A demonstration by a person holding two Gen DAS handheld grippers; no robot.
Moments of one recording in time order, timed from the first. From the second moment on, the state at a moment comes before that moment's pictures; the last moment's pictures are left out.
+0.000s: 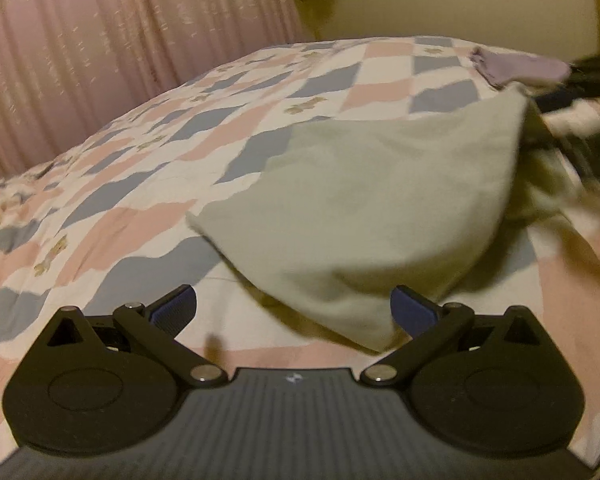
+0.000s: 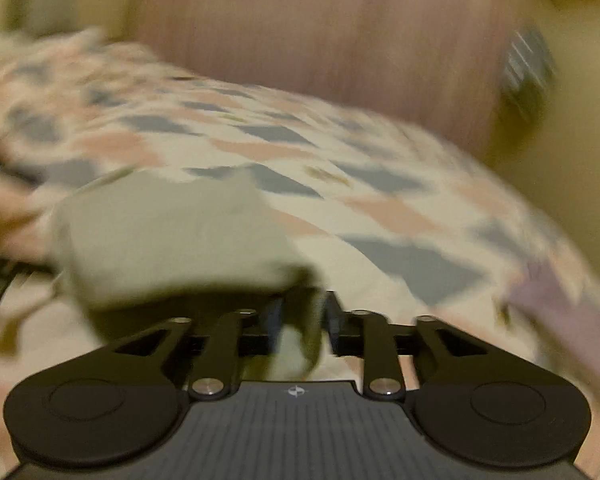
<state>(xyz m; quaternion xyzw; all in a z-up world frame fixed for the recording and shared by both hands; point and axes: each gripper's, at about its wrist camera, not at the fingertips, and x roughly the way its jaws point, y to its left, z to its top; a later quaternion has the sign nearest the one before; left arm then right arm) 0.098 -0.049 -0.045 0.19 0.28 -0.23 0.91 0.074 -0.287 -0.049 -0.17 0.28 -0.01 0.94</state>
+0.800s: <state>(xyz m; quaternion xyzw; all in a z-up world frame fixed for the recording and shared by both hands) 0.075 -0.106 -0.070 0.31 0.22 -0.32 0.87 0.069 -0.270 -0.084 -0.25 0.31 0.00 0.91</state>
